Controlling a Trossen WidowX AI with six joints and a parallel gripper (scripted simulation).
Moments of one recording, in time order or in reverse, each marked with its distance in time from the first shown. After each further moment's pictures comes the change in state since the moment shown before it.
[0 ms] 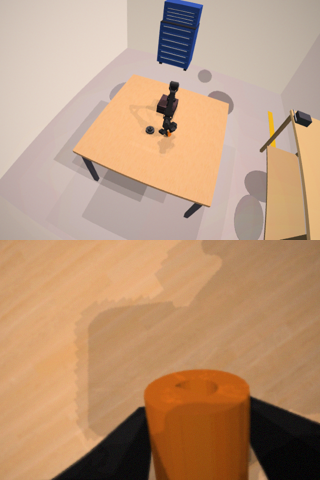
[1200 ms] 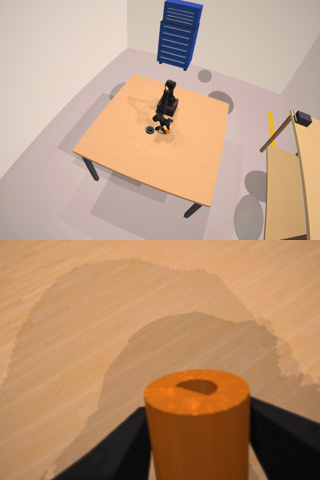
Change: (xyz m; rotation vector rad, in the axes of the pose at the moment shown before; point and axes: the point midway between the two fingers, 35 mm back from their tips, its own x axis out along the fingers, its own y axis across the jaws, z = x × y) arm -0.016 0.000 -0.030 0.000 -0.513 0.000
